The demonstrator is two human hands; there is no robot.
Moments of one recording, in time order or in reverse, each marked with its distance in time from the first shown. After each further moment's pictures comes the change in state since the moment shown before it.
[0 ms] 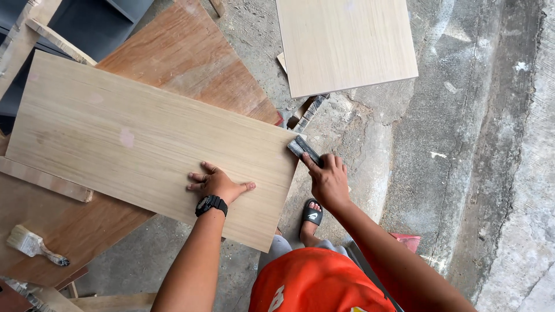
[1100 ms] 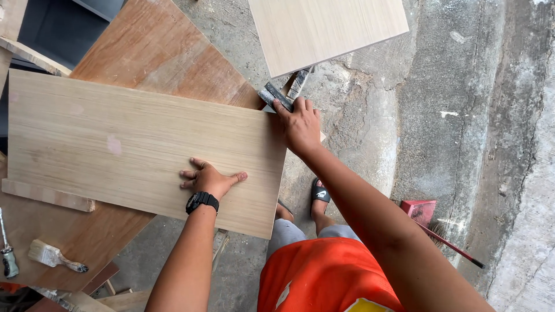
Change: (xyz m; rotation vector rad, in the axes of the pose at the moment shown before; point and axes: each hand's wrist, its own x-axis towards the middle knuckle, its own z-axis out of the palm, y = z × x) left_hand 0.001 -0.001 0.003 0.074 0.035 0.015; right_hand 0.106 -0.030 0.003 0.025 0.062 0.076
